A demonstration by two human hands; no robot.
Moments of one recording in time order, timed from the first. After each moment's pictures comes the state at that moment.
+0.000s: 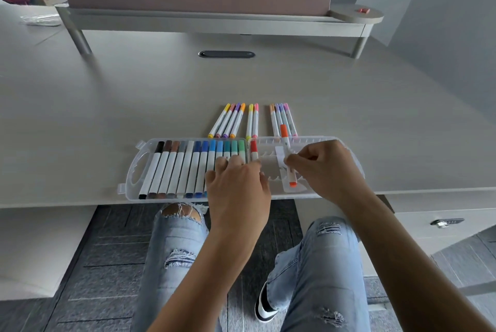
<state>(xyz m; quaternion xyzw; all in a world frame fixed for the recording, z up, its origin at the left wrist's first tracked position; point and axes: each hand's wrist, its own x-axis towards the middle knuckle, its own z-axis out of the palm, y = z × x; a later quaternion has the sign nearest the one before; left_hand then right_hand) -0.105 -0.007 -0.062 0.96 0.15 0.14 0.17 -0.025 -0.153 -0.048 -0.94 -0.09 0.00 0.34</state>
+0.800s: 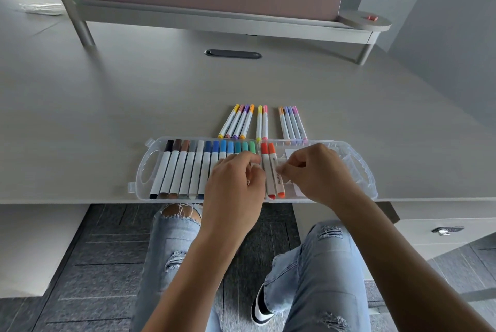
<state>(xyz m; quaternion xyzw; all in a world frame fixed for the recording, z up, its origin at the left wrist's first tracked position) -0.111 0.030 -0.067 0.88 0.09 0.20 0.42 -0.023 -0.120 -0.050 -0.96 -0.14 0.03 0.25</state>
